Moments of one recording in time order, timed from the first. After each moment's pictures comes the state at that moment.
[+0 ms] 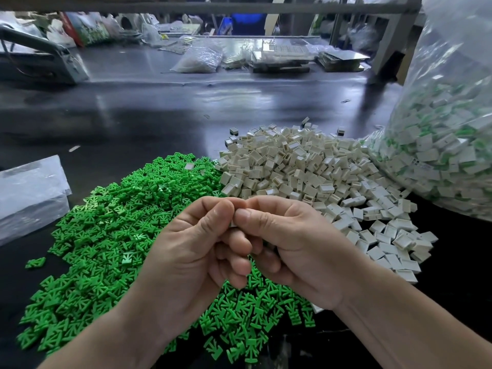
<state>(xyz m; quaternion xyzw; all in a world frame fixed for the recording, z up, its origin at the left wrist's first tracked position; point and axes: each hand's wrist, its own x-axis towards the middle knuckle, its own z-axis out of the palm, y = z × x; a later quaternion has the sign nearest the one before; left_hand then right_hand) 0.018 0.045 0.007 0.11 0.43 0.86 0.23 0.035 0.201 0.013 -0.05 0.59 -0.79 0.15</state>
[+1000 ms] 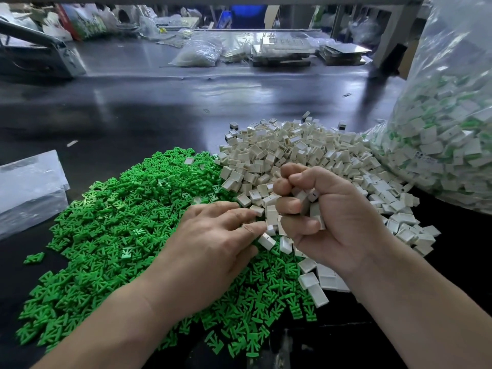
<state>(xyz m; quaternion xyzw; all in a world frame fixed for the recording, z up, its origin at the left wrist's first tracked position) -0.006 0.036 -0.017 0.41 0.90 0.10 -0.07 0.016 0.226 0.018 0.09 0.39 -0.91 0.08</state>
